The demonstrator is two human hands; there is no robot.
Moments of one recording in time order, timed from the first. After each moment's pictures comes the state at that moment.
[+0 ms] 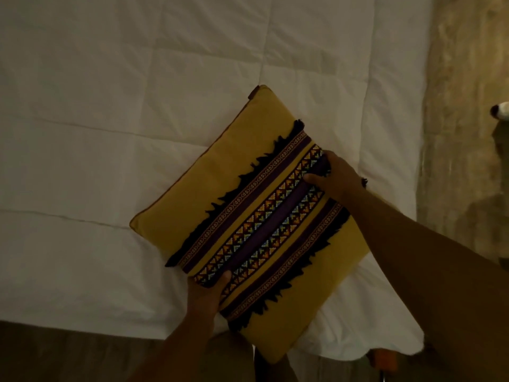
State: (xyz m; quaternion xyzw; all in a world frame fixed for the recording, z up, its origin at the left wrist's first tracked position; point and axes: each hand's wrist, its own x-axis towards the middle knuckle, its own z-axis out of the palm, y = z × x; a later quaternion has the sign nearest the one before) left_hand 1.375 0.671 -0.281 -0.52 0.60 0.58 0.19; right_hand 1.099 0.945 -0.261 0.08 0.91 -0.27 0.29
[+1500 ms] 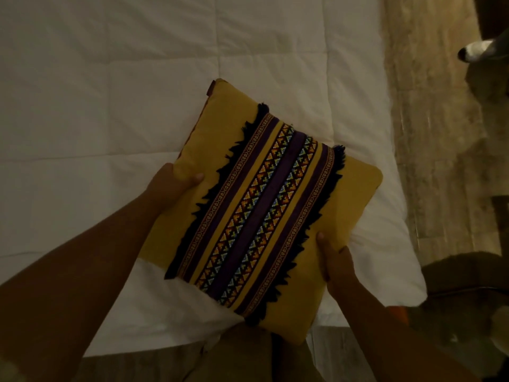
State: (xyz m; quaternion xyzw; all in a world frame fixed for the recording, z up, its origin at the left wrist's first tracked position) left_hand 1.126 0.587 -0.253 -0.18 0.84 0.40 0.32; right_hand 1.340 0.941 -0.278 0.56 0.54 -0.61 0.15
